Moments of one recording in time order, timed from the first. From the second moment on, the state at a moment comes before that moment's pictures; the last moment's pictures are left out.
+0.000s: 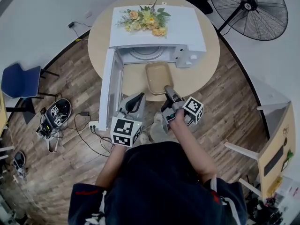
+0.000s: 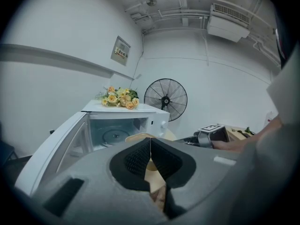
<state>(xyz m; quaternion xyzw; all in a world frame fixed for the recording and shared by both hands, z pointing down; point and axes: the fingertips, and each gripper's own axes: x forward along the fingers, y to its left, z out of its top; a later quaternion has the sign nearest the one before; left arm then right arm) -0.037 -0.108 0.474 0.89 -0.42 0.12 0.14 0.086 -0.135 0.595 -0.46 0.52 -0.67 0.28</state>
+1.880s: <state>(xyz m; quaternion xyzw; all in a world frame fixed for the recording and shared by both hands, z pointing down) -0.042 -0.215 0.493 0.86 -0.45 0.16 0.16 0.078 -0.290 0.665 -0.48 0.50 -0.68 0.25</state>
